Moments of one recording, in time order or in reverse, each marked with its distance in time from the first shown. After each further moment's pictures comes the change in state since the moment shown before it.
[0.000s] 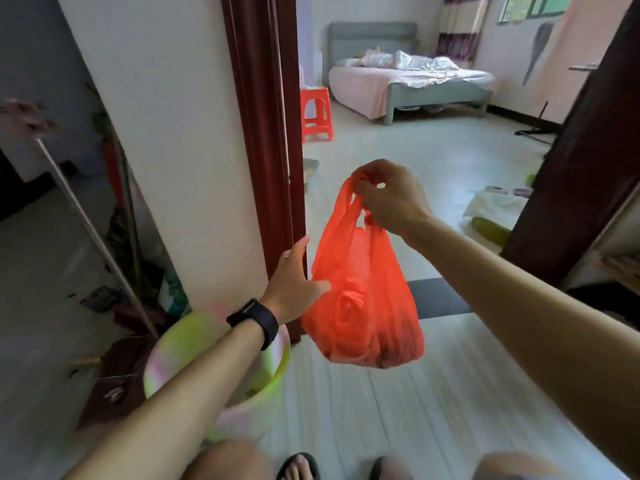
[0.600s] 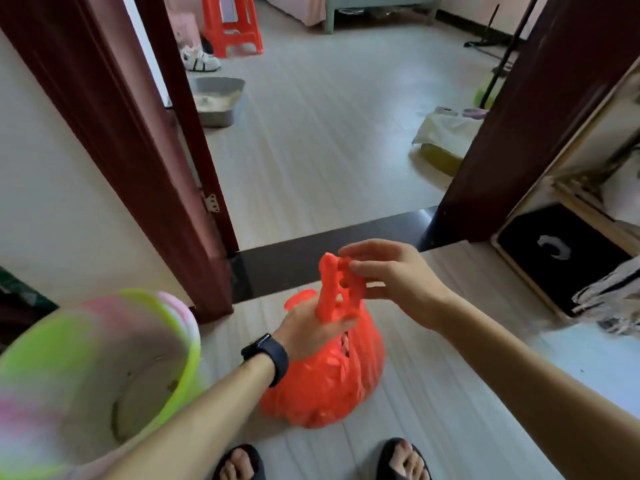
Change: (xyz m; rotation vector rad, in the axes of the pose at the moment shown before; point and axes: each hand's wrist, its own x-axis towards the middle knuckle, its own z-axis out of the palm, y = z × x) left_hand 0.037 -0.082 0.209 0.048 -0.419 0.120; right_hand -0.053 0.229 -0.034 0.364 -0.313 0.527
